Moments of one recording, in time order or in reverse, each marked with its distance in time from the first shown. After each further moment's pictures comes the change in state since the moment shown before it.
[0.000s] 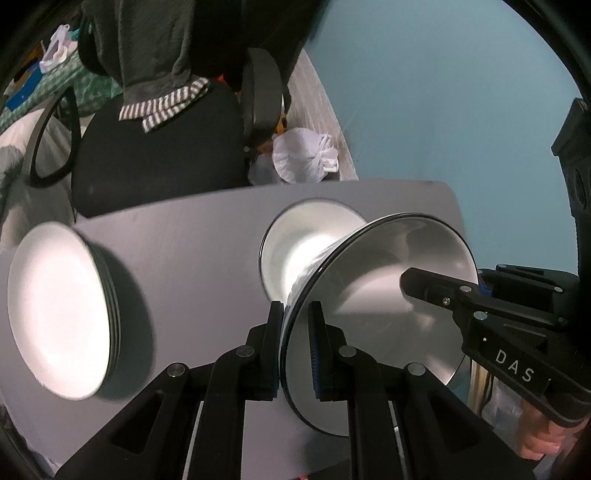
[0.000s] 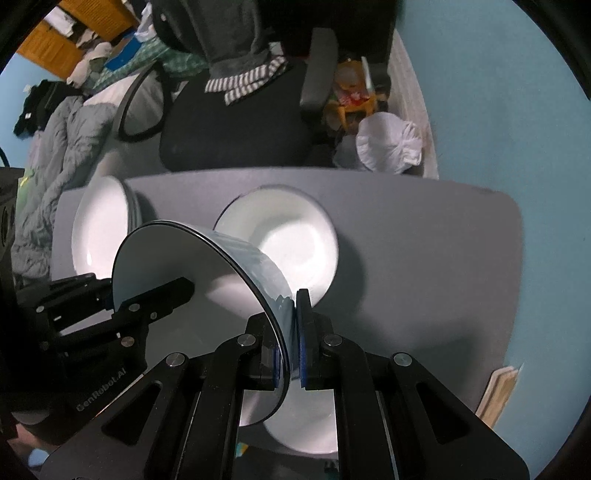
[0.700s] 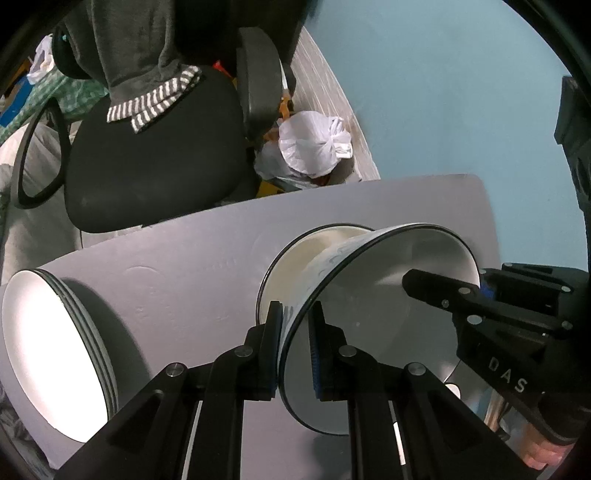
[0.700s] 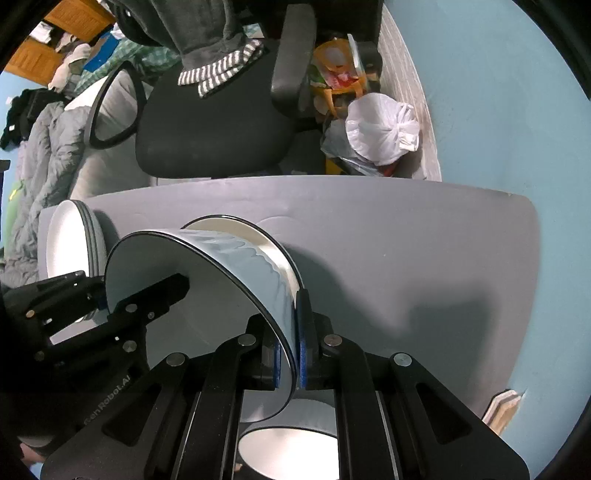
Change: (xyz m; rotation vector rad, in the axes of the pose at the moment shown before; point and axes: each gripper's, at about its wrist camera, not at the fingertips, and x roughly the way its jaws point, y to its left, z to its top) left arm 0.047 -0.011 0.034 0.035 0.087 0.071; right arm 0.043 -0.029 0.029 0.044 0.080 0.001
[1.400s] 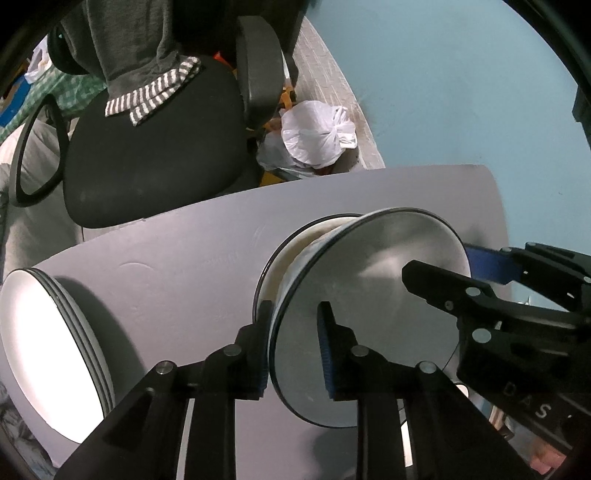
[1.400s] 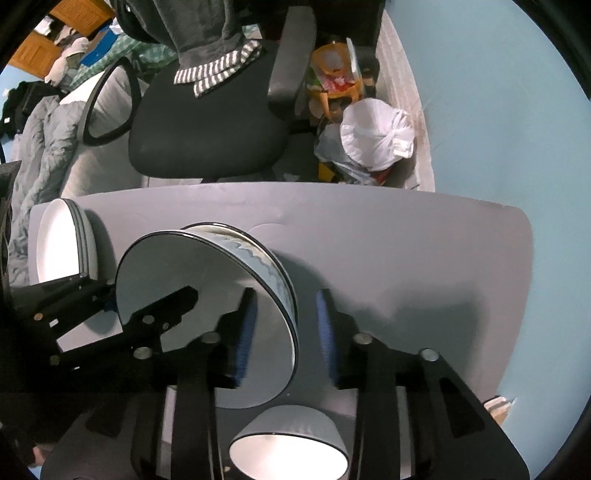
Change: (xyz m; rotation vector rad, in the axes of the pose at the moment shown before) left arm 0.010 -0.003 -0.001 0.001 0.026 0.019; right arm -0.001 0.003 0.005 -0.027 -0.018 -0.050
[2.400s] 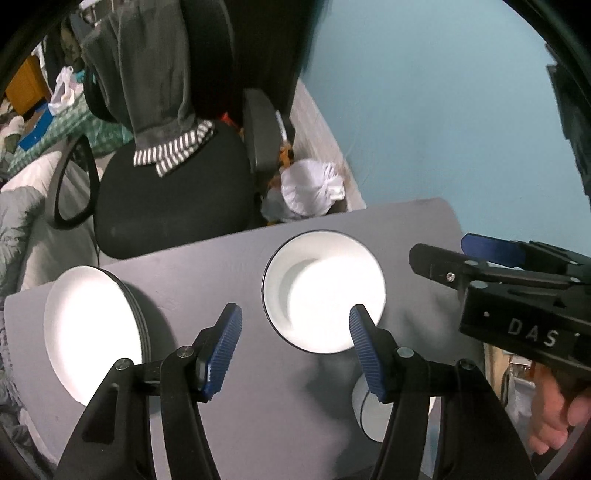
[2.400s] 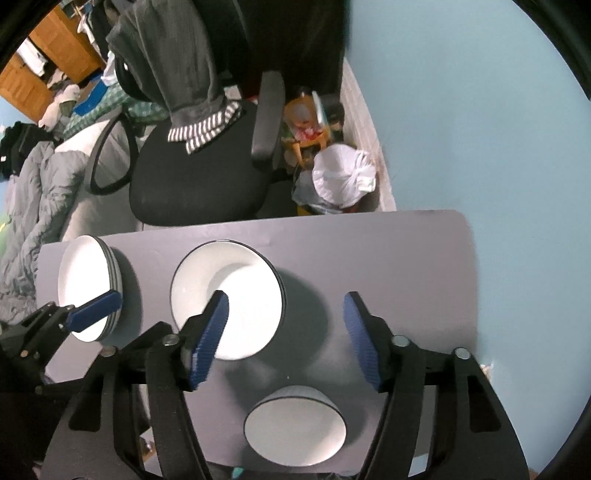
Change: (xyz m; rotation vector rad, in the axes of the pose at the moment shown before) left arm -0.104 -0.006 -0.049 0.030 -0.253 0.007; right arm -0.084 0.004 -0.032 0.089 -0.209 -0.063
